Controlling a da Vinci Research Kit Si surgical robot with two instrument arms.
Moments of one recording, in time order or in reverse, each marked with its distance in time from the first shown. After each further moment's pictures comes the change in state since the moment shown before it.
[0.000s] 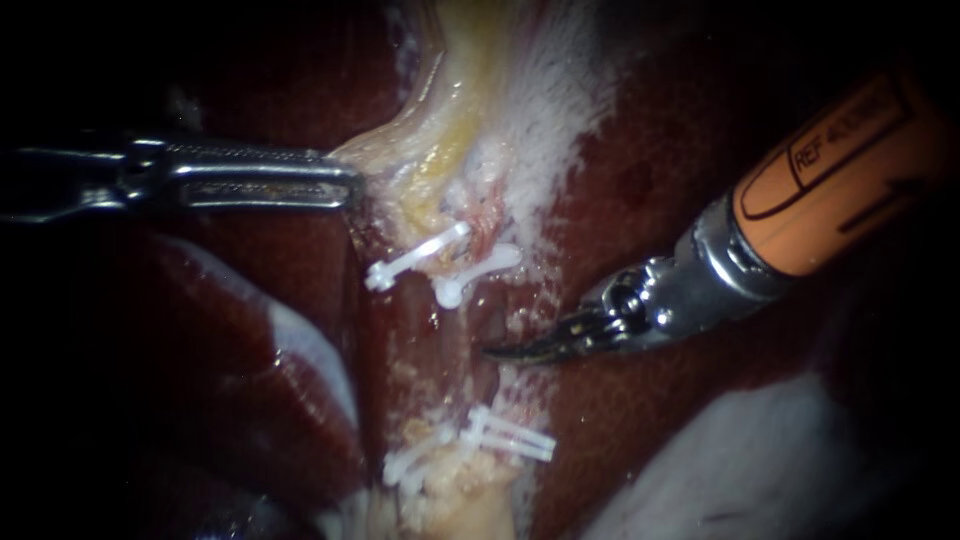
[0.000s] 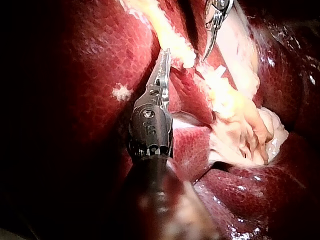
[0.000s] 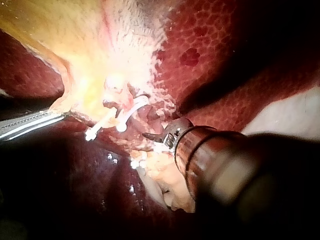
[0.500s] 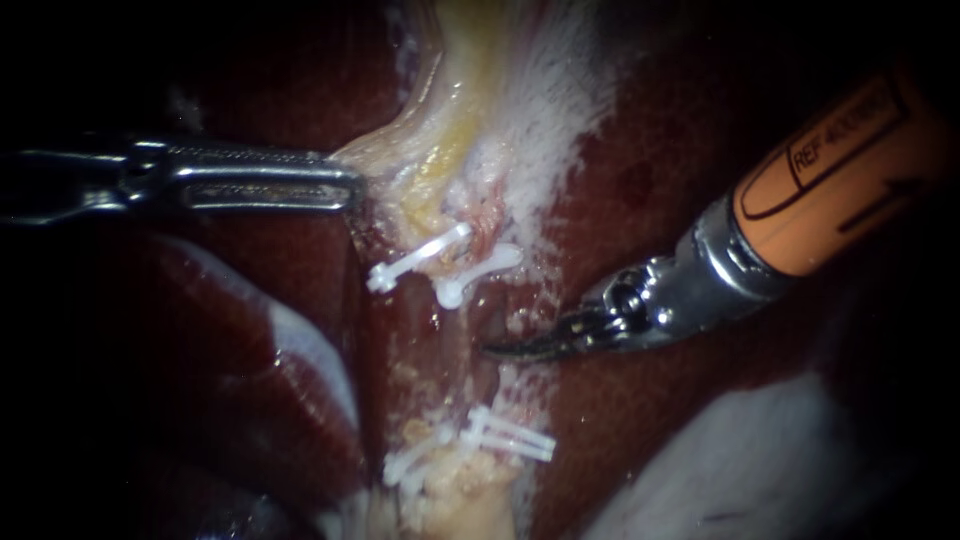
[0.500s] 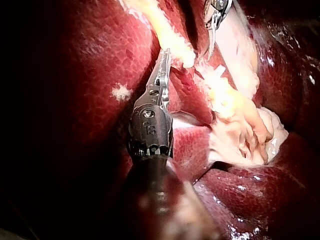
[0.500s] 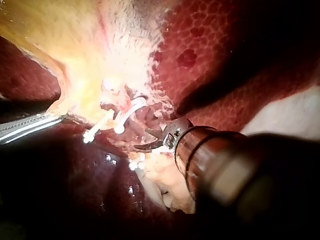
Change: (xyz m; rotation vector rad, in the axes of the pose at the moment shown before) right arm 0.000 0.001 0.000 -0.015 0.025 -0.018; left arm 0.000 0.000 0.000 0.000 0.000 0.000
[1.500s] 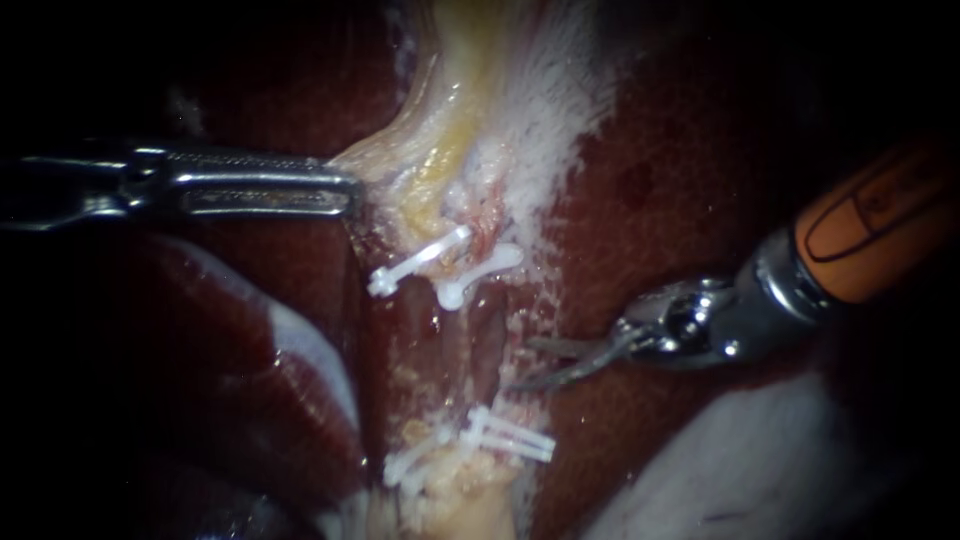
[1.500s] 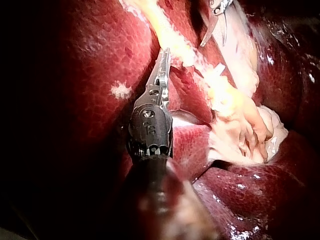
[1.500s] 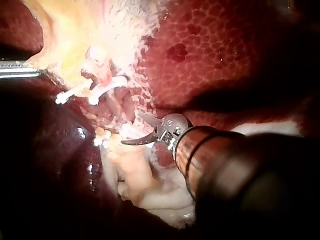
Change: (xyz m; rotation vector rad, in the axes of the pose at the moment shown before) right arm -0.003 0.002 -0.003 -0.047 0.066 -0.467; left arm 0.001 0.000 0.000 0.001 -0.001 0.004
